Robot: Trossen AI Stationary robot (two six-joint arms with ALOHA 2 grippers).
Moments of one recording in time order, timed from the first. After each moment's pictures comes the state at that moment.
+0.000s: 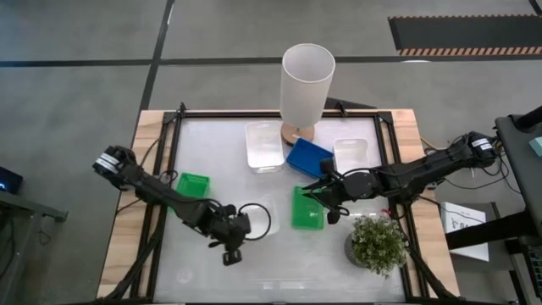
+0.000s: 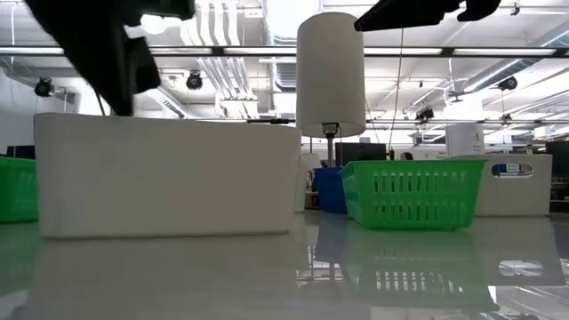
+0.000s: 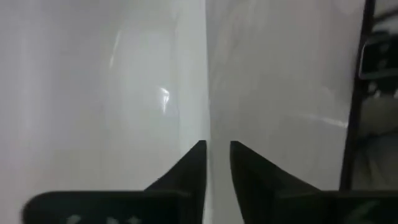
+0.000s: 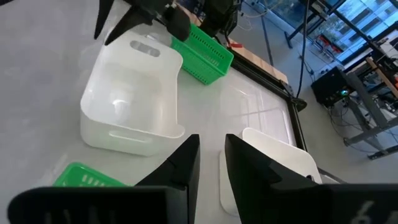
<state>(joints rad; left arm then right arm) -0.50 1.57 1.11 -0.60 -0.06 -0.74 0.28 1.19 0.83 -0.09 0.31 -0.42</state>
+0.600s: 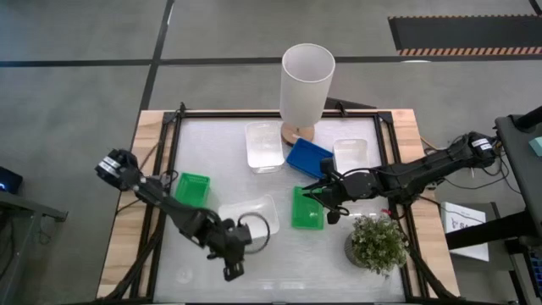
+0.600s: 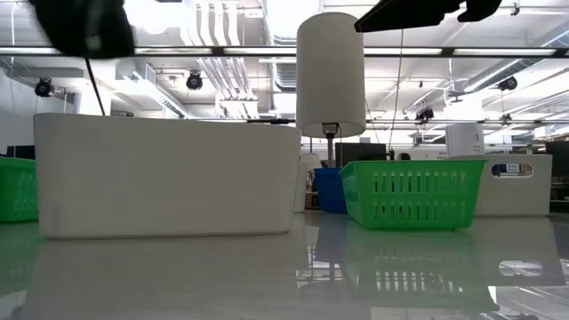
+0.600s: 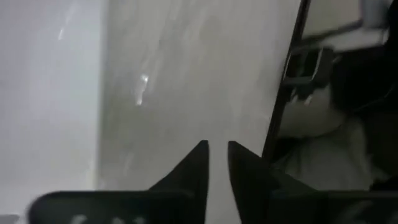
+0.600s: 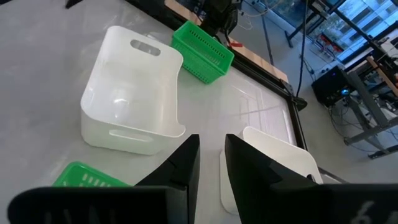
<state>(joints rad) -0.58 1.63 1.25 -0.61 0.00 -0.96 0.28 1.19 0.83 -0.09 0.31 -0.42</state>
